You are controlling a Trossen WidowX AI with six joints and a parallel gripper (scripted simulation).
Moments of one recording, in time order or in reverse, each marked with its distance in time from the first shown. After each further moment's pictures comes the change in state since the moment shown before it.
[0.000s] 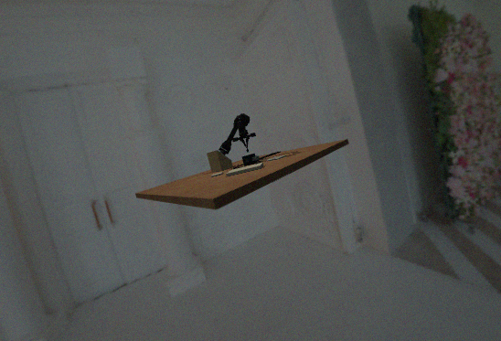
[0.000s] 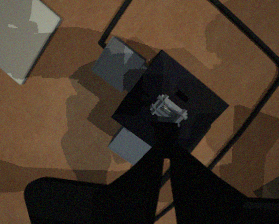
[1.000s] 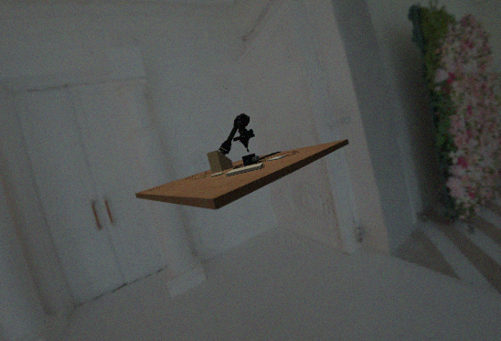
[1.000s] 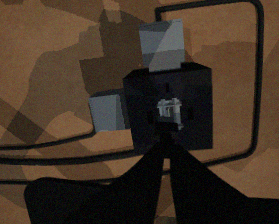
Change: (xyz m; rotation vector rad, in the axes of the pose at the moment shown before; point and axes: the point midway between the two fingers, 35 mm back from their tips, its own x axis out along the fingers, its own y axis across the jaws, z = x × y) arm 0.000 0.000 0.000 -0.786 0.000 0.000
